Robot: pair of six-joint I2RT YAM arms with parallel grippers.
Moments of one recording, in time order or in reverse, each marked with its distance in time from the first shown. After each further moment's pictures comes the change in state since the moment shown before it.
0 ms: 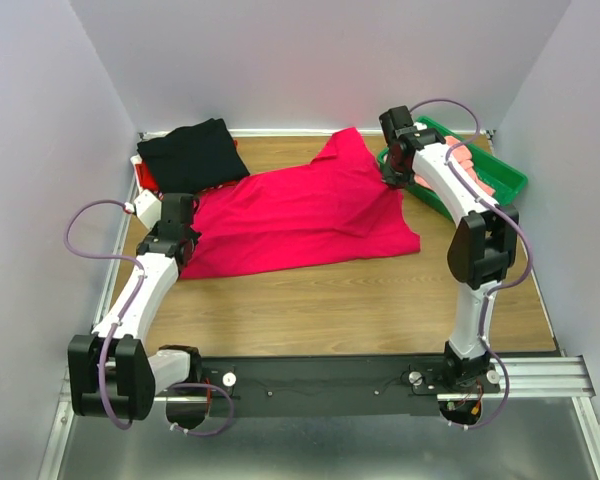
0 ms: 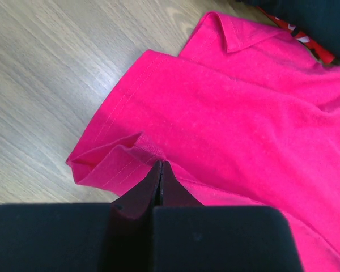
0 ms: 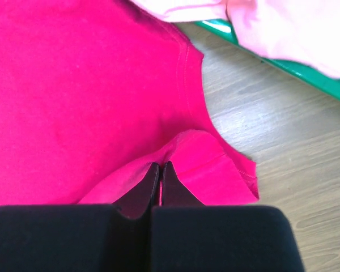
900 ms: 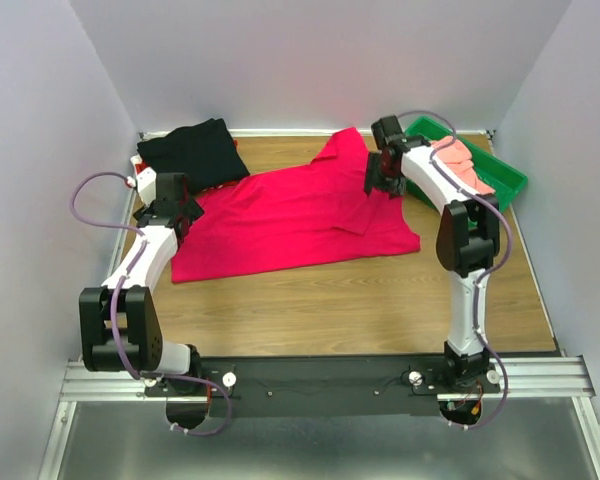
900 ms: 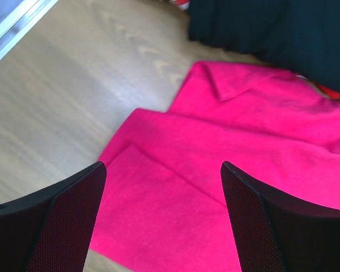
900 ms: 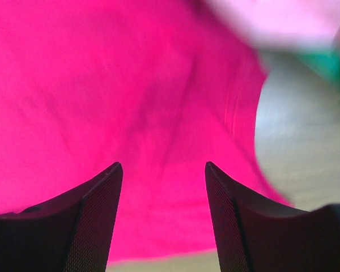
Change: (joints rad) left arm 0.089 0.237 0.127 0.148 0.042 0.187; right arm 0.000 0.187 0.121 0.055 -0.127 -0.110
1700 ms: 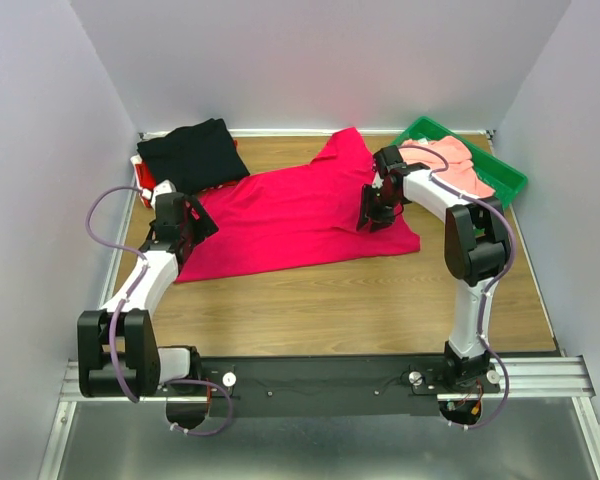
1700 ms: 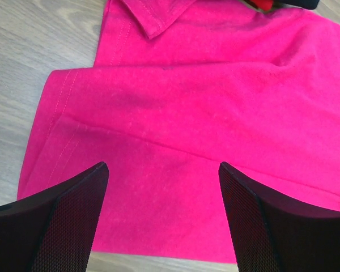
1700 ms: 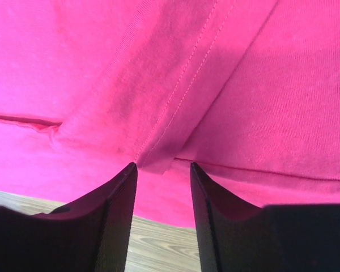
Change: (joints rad) left arm -0.005 -0.116 -0.203 0.190 0.323 0.100; right arm 0.002 -0.153 -0.469 0.183 -0.390 -0.035
